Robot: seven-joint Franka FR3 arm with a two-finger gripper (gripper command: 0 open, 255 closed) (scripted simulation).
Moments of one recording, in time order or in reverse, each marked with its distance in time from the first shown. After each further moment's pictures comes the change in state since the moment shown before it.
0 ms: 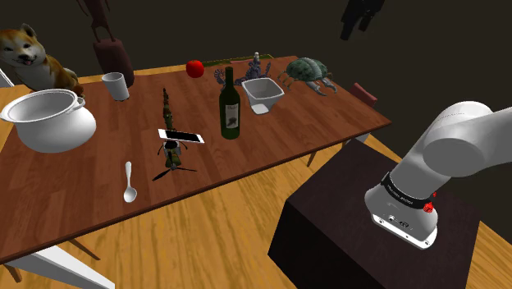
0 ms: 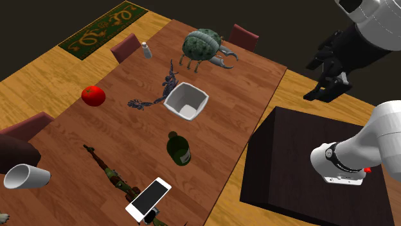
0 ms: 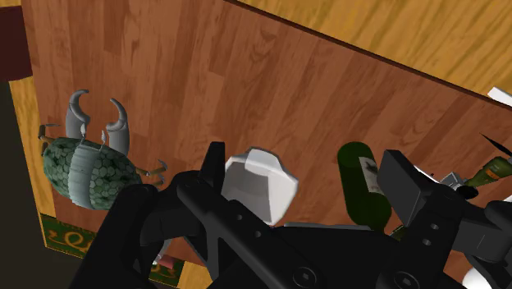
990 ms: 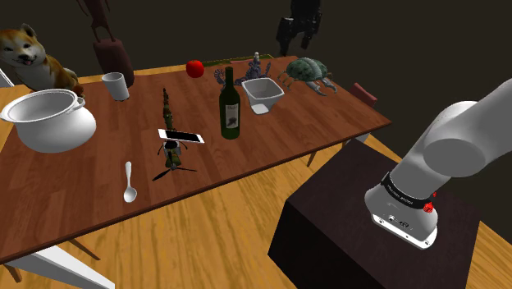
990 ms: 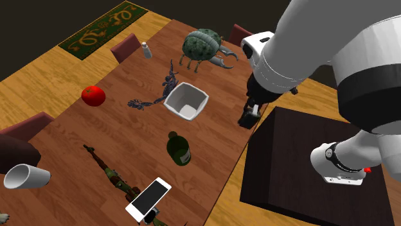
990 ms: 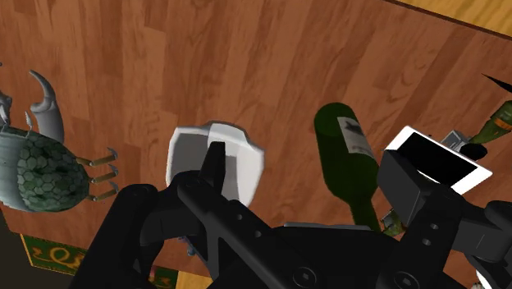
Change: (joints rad) arm 0.016 0.415 0.100 0.135 0.057 0.263 0.190
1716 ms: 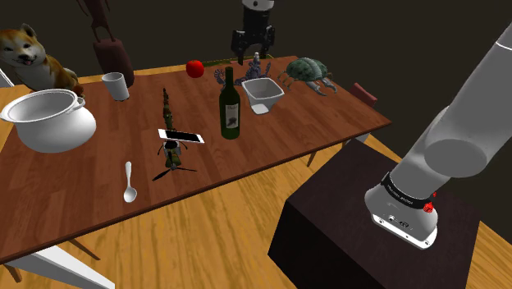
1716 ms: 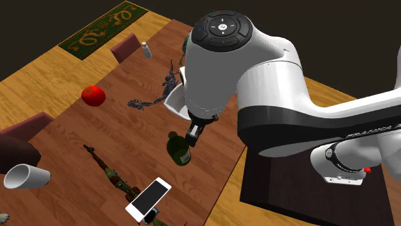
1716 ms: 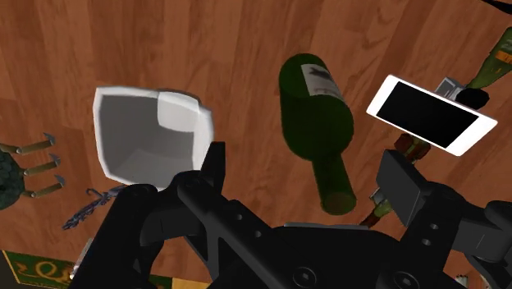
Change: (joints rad) arm 0.025 0.413 0.060 0.310 -0.024 0.095 0.158
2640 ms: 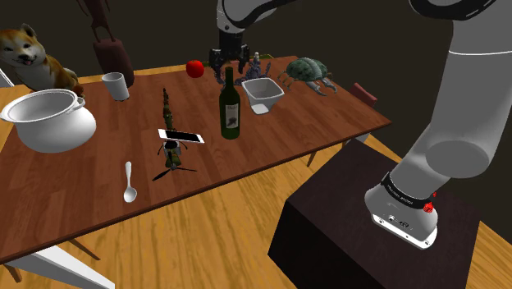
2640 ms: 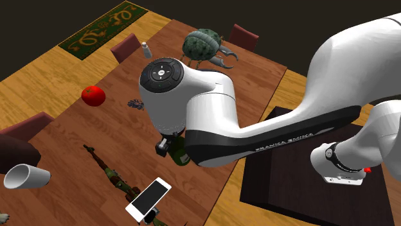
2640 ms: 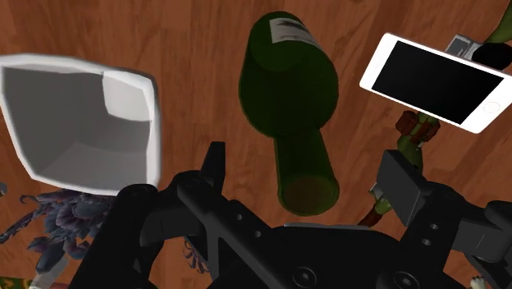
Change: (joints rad) arm 0.035 0.315 0.002 0.242 -0.038 0.069 0.080
